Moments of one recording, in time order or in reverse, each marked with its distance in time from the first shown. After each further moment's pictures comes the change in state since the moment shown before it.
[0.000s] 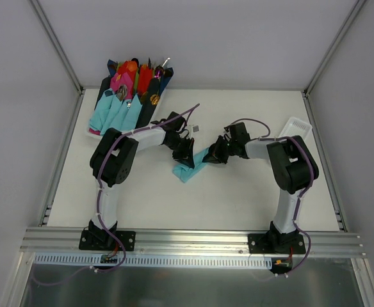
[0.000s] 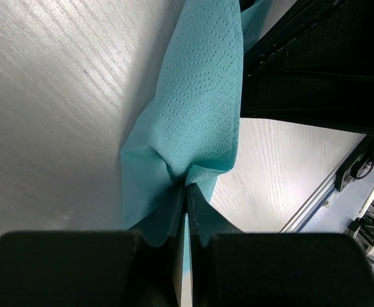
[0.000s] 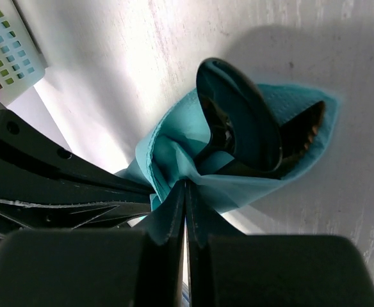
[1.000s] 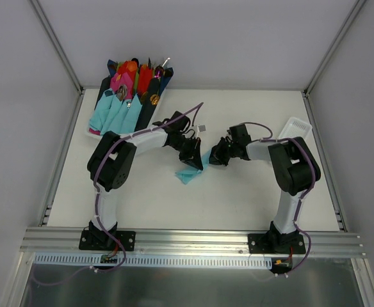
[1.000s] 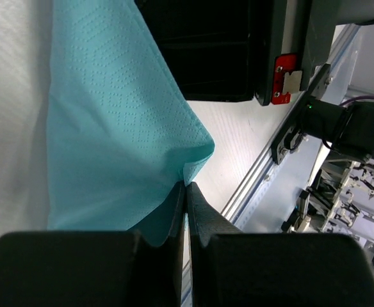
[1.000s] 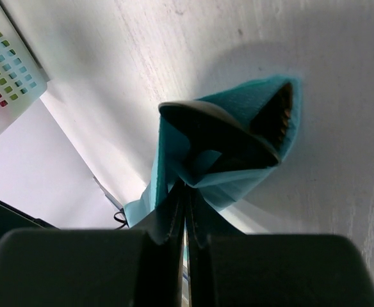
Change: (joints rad) left arm -0.056 -0.069 -0.015 0.027 0.174 -0.111; right arm -0.003 -0.023 -0.033 -0.008 0.032 0.094
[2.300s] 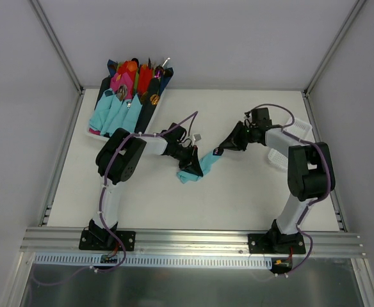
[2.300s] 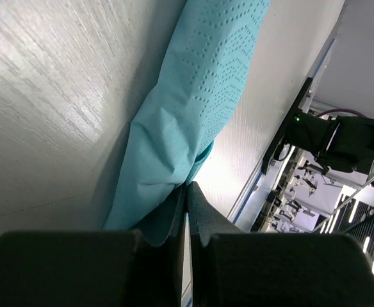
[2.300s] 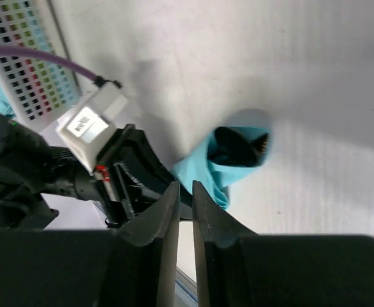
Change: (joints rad) left arm 0.036 0.139 -0.132 0.280 0.088 -0.142; right arm -0.183 -0.109 0.147 -0.289 -0.031 -0.254
